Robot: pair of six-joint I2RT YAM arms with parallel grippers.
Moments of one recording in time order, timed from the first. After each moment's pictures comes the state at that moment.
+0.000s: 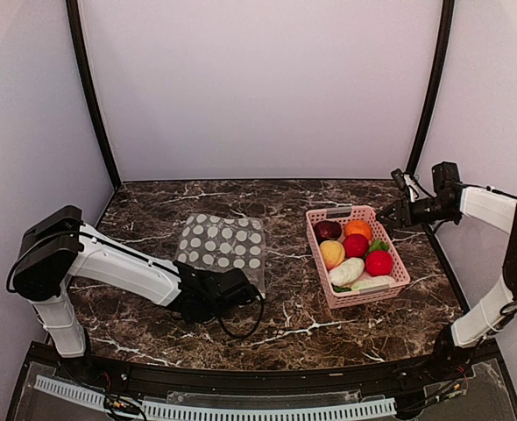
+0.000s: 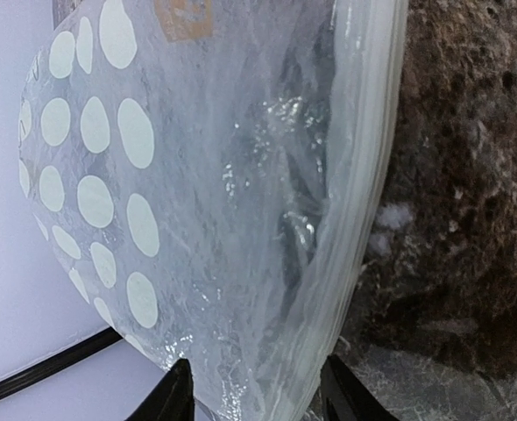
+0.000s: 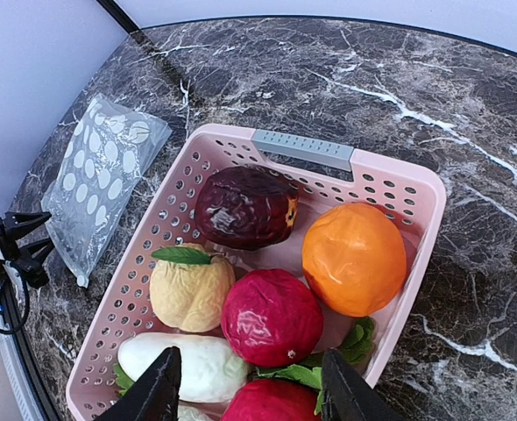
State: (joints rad) left arm -1.15 1.80 0.96 -0.41 -0.81 0.50; right arm -0.08 1.48 1.03 -0.50 -0.81 -0.26
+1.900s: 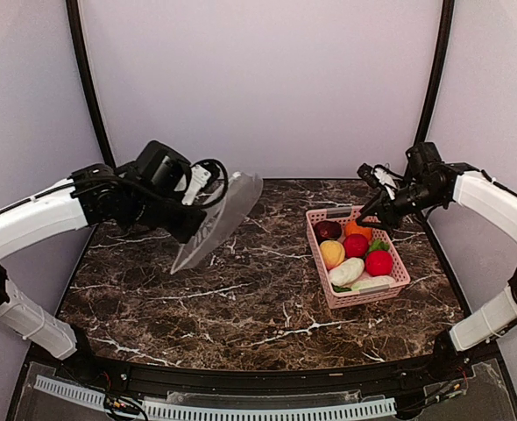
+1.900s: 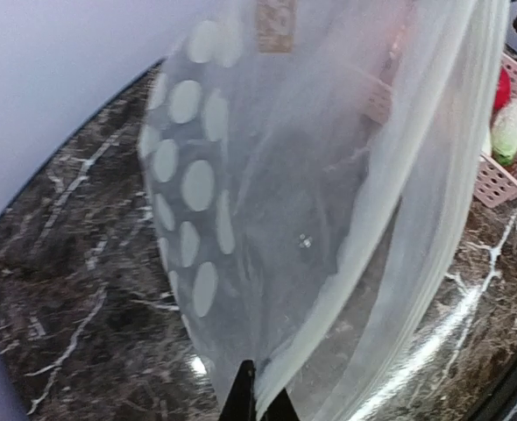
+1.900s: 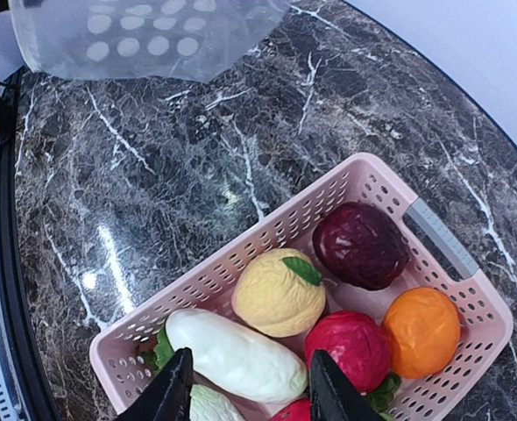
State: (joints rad) left arm -0.90 1.34 1.35 -0.80 -0.34 -0.06; right arm 0.20 1.40 1.19 -0.76 -0.70 -0.62
